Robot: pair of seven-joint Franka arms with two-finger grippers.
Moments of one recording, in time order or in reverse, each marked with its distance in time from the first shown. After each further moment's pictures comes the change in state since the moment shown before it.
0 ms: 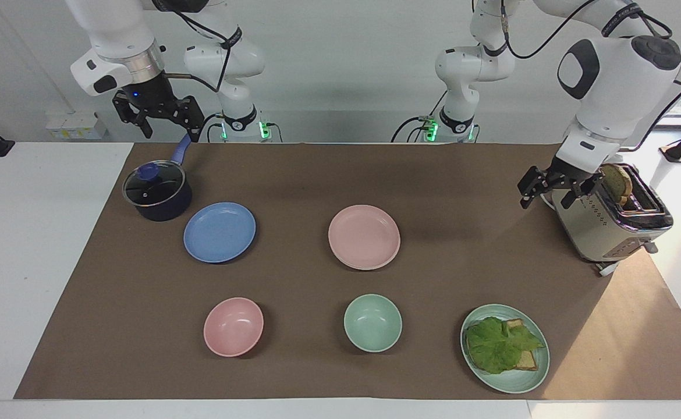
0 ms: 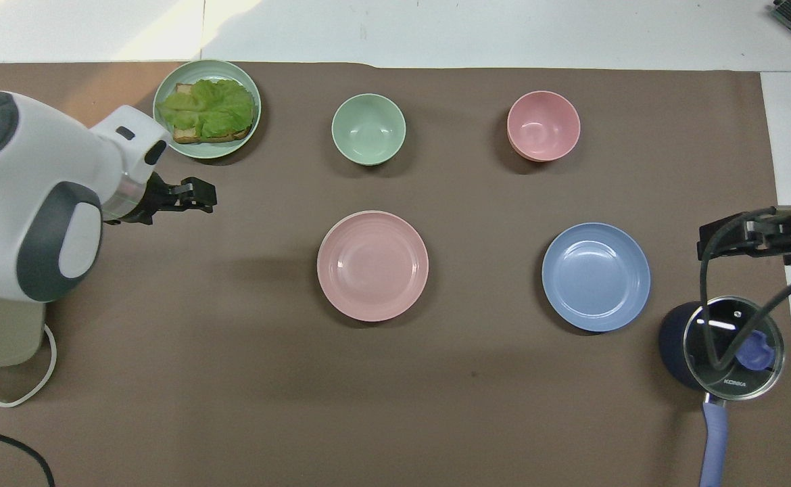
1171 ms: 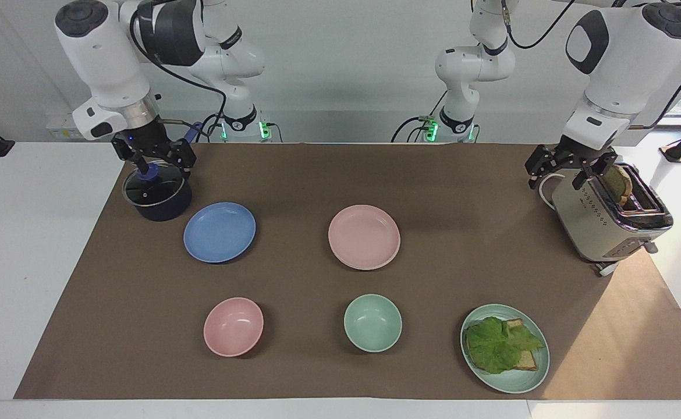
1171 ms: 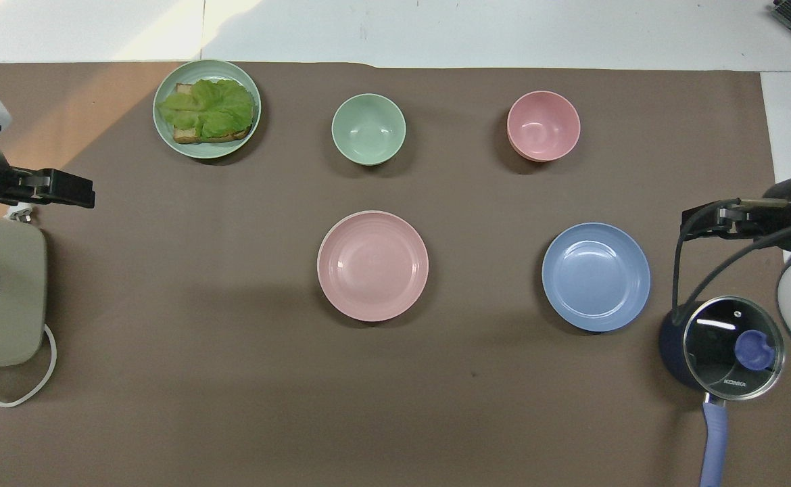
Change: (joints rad) left arm 0.002 -0.019 0.001 0.049 0.048 -0.103 0.042; right arm -0.068 -0.003 -0.007 -0.288 0.000 0.348 -0.021
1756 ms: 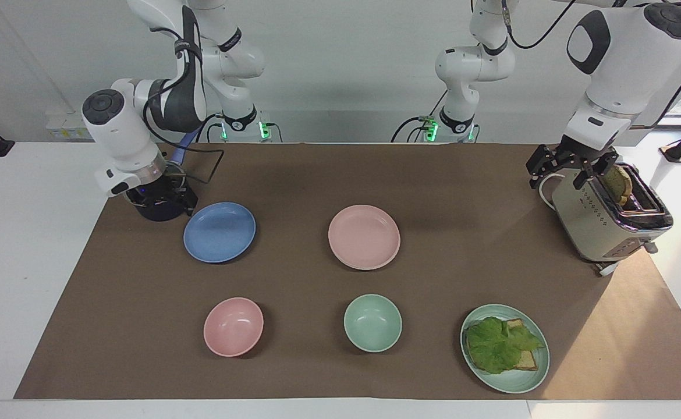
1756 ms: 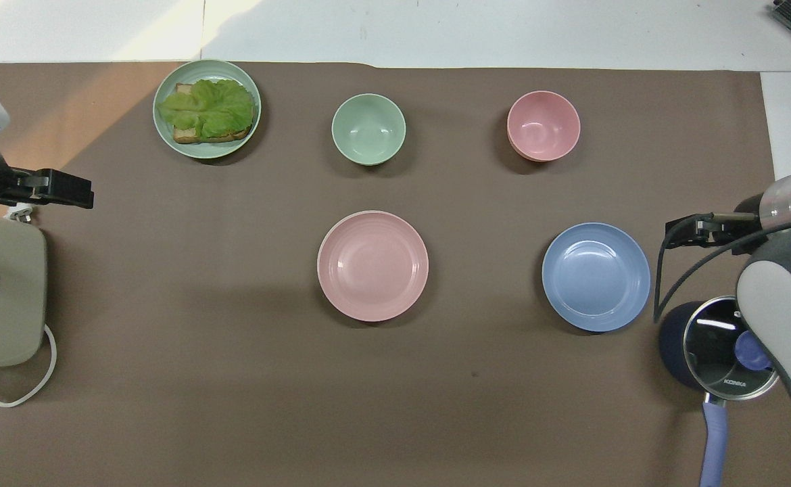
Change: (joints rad) left arm 0.002 0.000 0.002 0.000 0.000 -0.003 0.000; right arm -0.074 0.082 -0.002 -0.259 0.000 0.314 -0.099
